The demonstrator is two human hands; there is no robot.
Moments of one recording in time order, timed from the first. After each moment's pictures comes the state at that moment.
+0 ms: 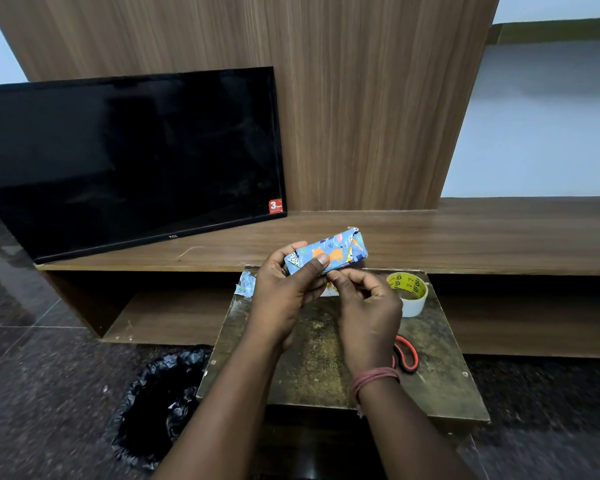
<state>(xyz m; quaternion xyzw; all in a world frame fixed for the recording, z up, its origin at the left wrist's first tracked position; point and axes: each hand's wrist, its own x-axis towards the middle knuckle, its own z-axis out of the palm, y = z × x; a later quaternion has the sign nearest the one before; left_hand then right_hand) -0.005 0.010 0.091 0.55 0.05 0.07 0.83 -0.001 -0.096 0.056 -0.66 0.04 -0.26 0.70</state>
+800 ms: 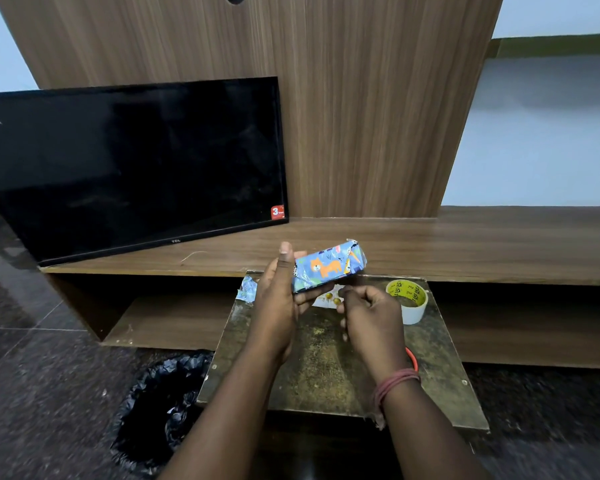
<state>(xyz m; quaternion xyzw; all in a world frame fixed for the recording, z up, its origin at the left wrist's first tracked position) -0.009 0.008 0.092 0.54 0.08 0.08 0.83 0.003 -0.111 0.056 -0.70 0.09 -0.09 0.70</state>
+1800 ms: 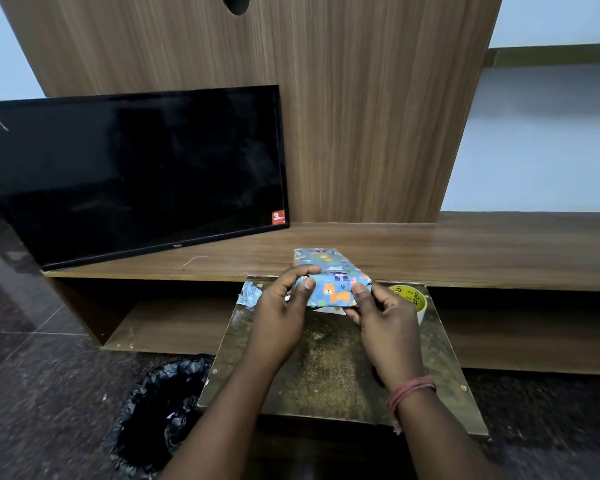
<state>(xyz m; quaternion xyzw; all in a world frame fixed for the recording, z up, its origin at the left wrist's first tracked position) -0.011 0.024 0.067 0.75 -0.06 0.20 0.62 0.000 -0.130 0.061 -0.65 0.00 -0.11 0.75</state>
